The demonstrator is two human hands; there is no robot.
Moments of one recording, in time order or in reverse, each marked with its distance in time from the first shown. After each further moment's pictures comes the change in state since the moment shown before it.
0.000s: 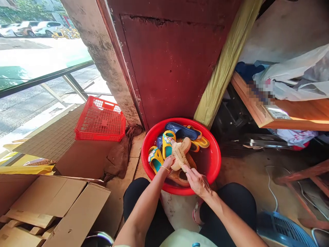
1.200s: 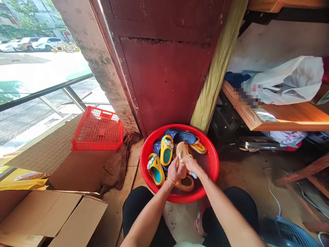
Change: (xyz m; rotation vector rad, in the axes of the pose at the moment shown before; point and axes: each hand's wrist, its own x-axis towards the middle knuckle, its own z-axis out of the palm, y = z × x) left_hand -0.011 -0.010 0.013 0.683 0.044 0.538; right_hand 0.091 -0.019 -0.055 0.210 -0.321 0.451
